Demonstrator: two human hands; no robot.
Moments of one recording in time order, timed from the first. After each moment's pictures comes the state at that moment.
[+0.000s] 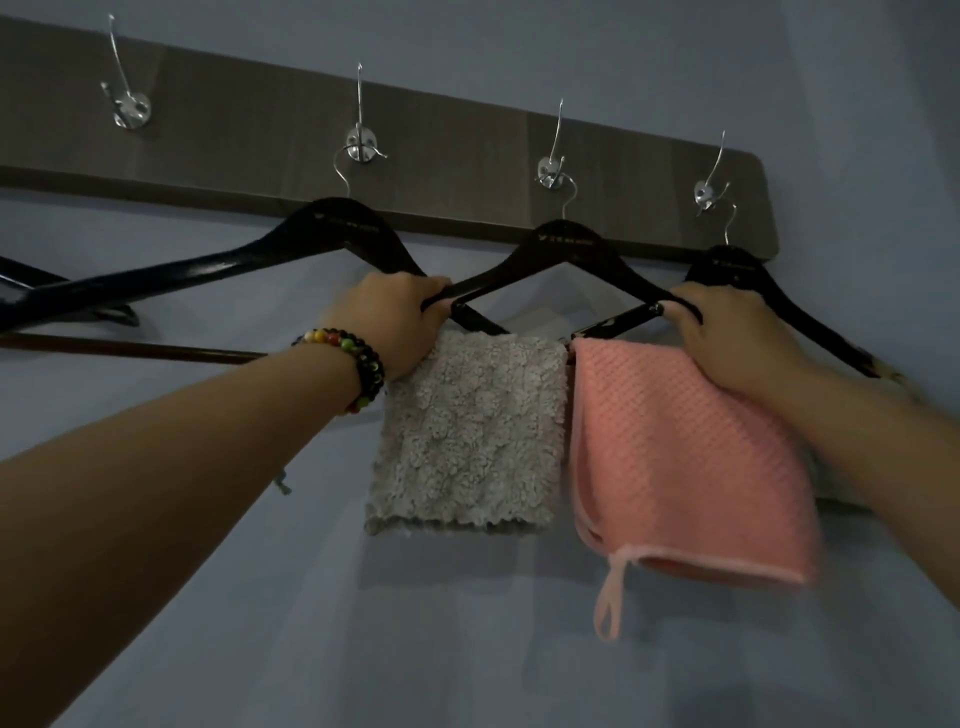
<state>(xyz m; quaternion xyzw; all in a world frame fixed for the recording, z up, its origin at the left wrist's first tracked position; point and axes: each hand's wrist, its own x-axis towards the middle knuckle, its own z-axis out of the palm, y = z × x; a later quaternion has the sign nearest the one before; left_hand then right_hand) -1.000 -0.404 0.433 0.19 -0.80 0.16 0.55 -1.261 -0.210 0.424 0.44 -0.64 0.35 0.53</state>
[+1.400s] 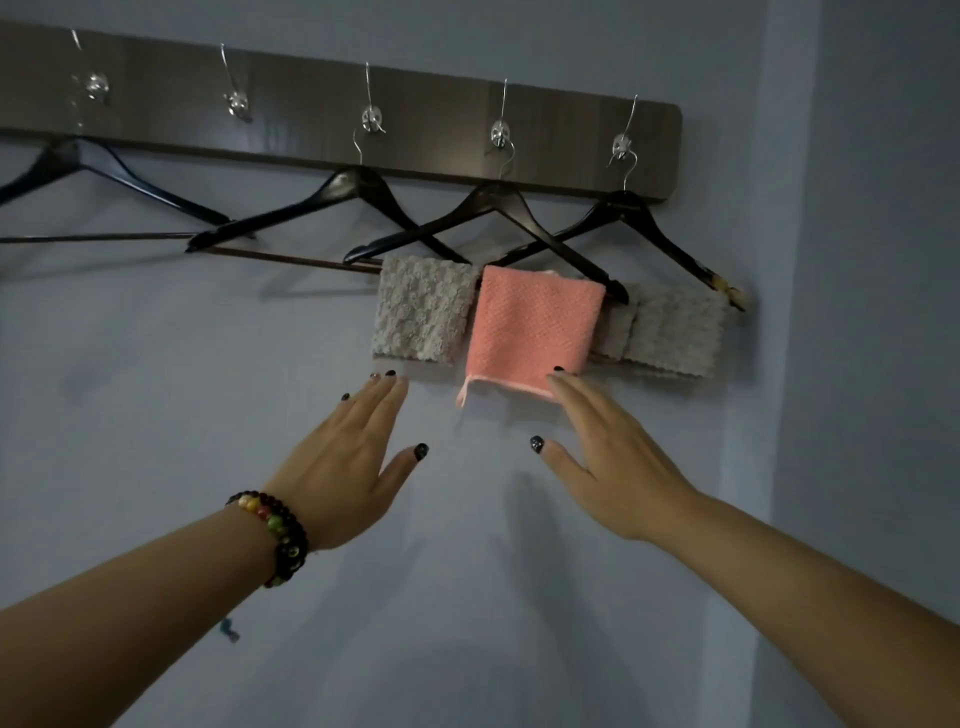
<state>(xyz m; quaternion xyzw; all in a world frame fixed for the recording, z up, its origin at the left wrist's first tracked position) -0.870 -0.139 0.194 0.26 -0.88 0.14 0.36 -1.095 0.014 0.217 0.65 -0.66 0.26 0.26</state>
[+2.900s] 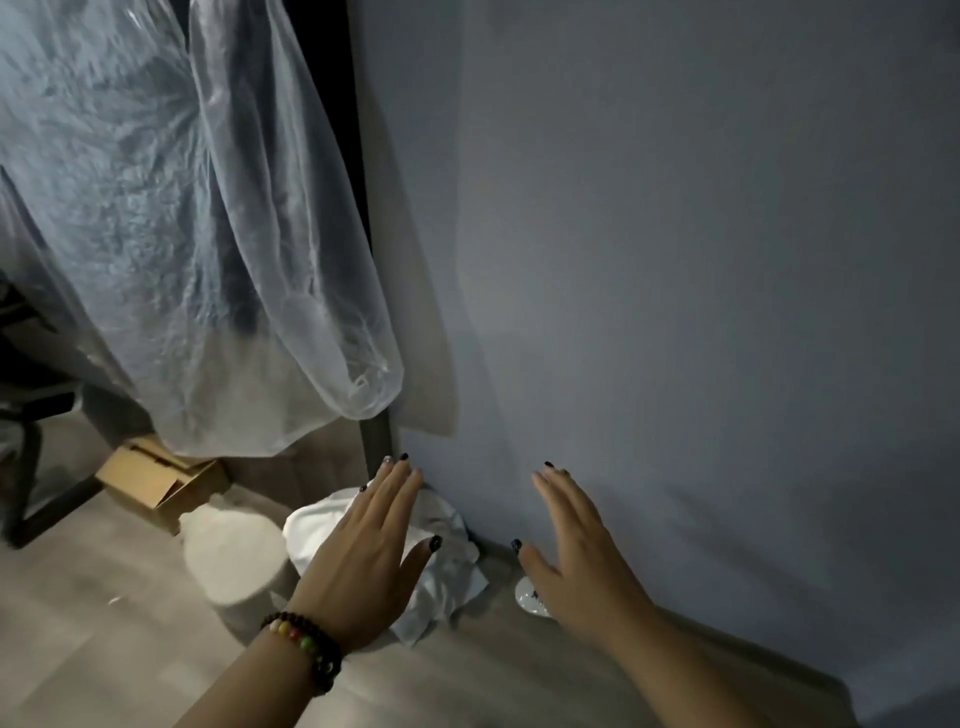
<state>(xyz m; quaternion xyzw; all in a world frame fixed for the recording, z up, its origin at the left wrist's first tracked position) -0.360 -0.137 -0.136 0.48 -0.86 -0.01 0.17 -0.592 -0.090 -0.118 0.71 -0.64 0.22 -0.19</state>
